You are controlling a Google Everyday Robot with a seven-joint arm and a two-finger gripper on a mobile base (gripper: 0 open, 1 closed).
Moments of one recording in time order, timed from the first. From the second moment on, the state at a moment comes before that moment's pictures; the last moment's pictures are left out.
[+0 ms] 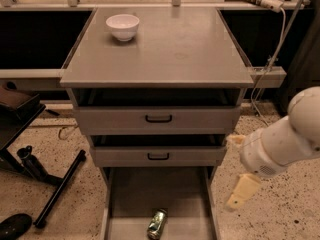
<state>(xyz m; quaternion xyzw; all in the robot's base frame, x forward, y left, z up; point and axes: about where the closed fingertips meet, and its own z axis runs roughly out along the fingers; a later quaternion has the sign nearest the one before) 0.412 -0.181 0.736 -0.59 0.77 0.11 0.19</state>
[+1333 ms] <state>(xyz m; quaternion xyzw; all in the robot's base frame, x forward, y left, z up) 0.464 -0.104 0.547 -0.64 0.70 0.15 0.28</state>
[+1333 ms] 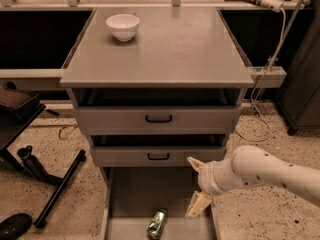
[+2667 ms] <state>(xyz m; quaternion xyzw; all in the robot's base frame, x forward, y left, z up) 0.452 -0.072 0.337 -0.59 0.72 0.20 0.30</state>
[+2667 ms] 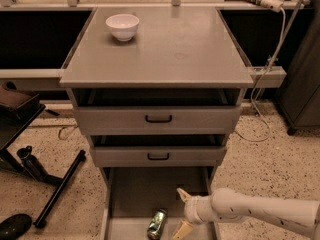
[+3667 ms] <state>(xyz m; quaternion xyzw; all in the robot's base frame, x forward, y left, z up) 0.451 -0.030 0.287 -0.65 0.65 0.20 0.33</state>
